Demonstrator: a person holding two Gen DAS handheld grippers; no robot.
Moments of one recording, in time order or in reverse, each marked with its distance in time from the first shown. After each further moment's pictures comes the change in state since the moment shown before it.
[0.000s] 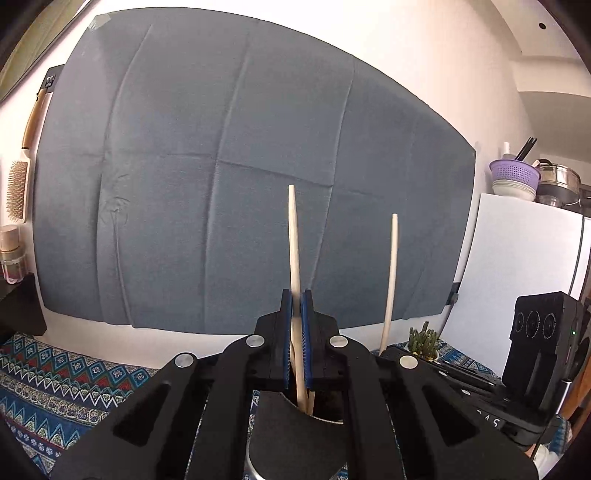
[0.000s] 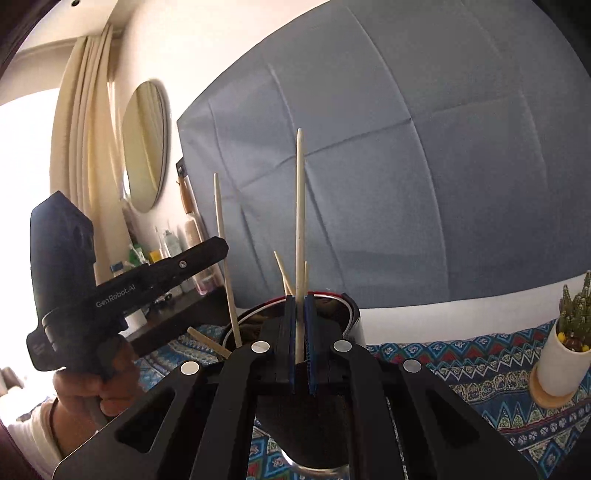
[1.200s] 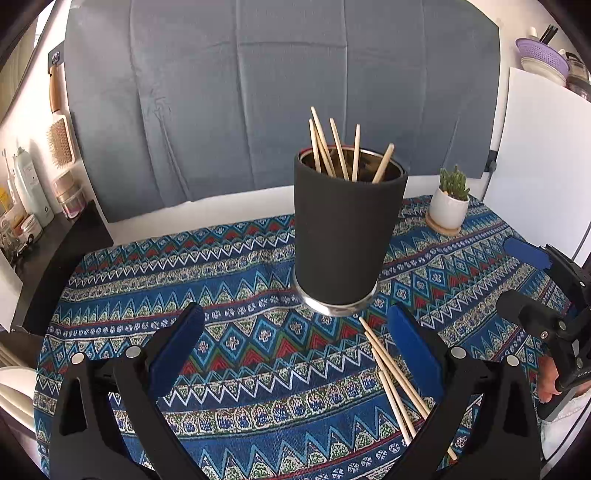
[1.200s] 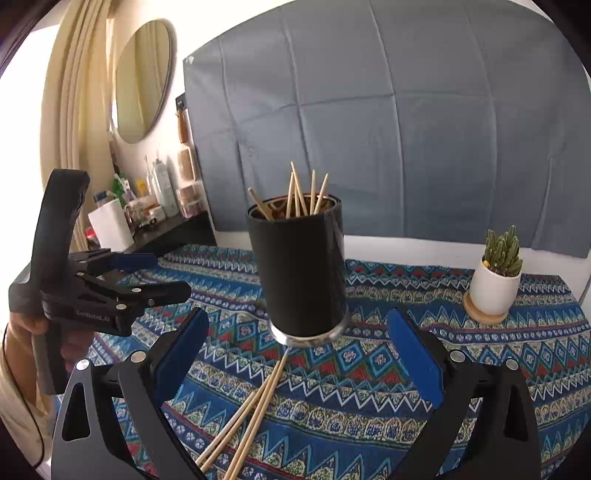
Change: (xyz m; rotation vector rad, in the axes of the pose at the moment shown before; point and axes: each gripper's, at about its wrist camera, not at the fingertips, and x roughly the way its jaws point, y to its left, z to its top) left arm -0.061 -0.021 -0.068 0.139 0.513 0.219; right arm -0.098 0.045 -0.052 -0.118 0.245 -0.174
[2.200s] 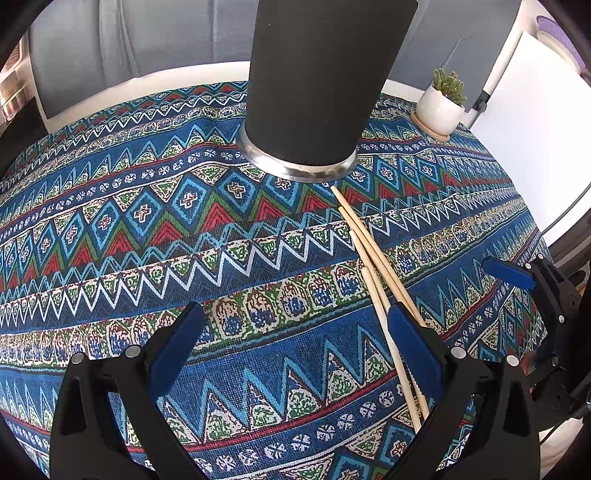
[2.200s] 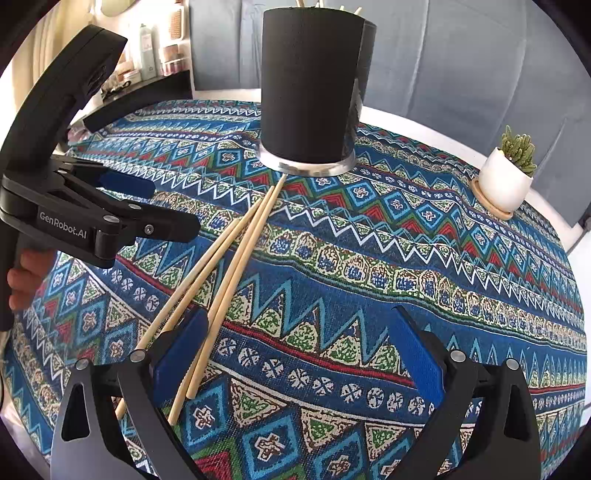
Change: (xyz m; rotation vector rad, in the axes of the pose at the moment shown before) left arm 0.068 -0.014 -0.068 -0.085 0.332 -0.196; right arm 0.043 0.030 -0.093 -0.132 0.419 -0.156
